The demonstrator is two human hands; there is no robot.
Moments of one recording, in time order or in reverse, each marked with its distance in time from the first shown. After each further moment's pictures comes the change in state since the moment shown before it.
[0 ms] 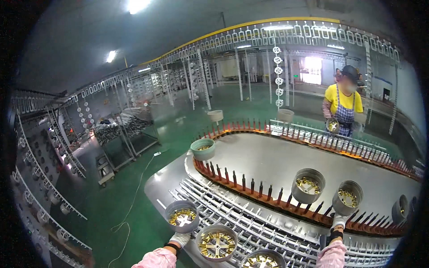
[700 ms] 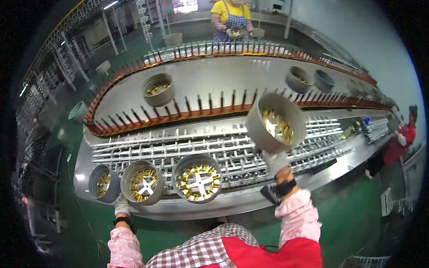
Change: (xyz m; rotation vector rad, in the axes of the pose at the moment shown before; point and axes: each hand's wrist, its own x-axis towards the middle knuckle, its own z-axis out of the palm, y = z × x) left_hand 0.017 -0.021 0.014 0.505 -0.431 0.078; right_hand -0.324 -0.052 -0.283 -0.191 0.231 -0.194
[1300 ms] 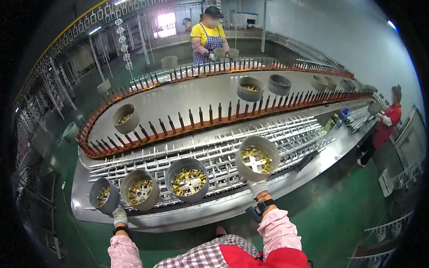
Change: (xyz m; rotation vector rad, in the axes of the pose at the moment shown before) left_hand -0.010 0.008 -0.025 -0.074 0.215 -0.006; right_hand -0.130 -0.029 0.082 -0.155 0.067 0.033
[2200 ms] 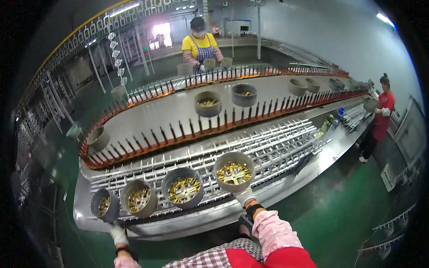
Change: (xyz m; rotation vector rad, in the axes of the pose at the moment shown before) left_hand -0.043 -0.028 0.016 -0.694 0.250 -0.193; right_hand 0.015 -0.047 0.002 0.582 -0.204 0.045
